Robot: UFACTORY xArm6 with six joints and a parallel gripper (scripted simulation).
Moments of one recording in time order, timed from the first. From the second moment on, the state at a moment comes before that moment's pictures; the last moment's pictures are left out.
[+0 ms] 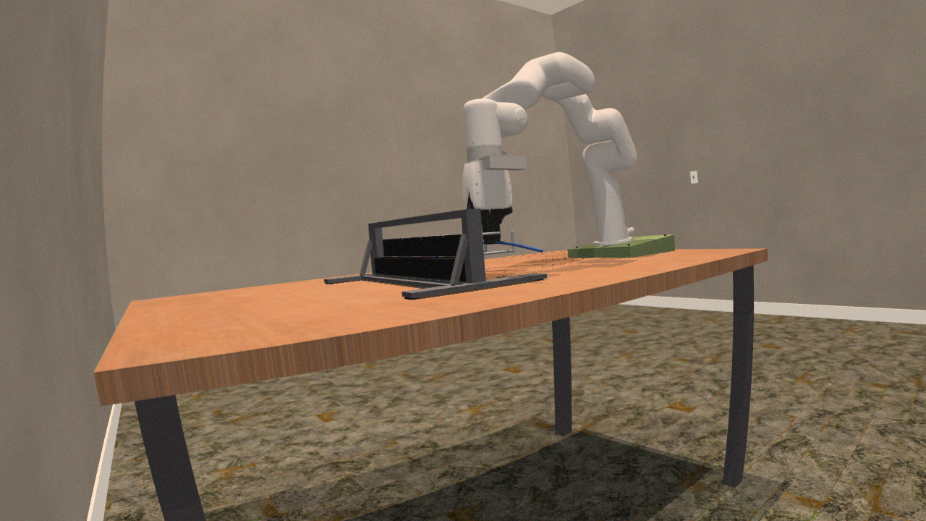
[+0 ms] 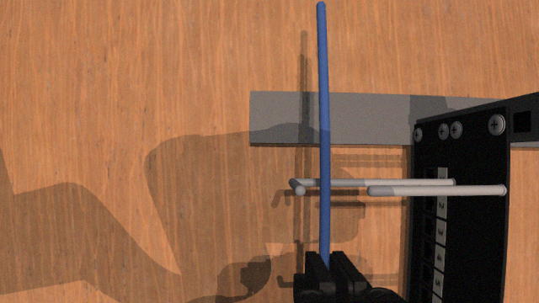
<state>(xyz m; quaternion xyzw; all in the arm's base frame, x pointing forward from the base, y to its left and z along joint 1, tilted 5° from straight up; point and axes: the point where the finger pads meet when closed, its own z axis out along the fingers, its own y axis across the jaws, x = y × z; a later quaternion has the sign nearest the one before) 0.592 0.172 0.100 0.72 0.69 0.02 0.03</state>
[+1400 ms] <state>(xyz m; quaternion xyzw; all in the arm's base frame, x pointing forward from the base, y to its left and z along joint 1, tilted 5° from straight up) 0.605 0.172 0.093 0.72 0.69 0.02 0.03</state>
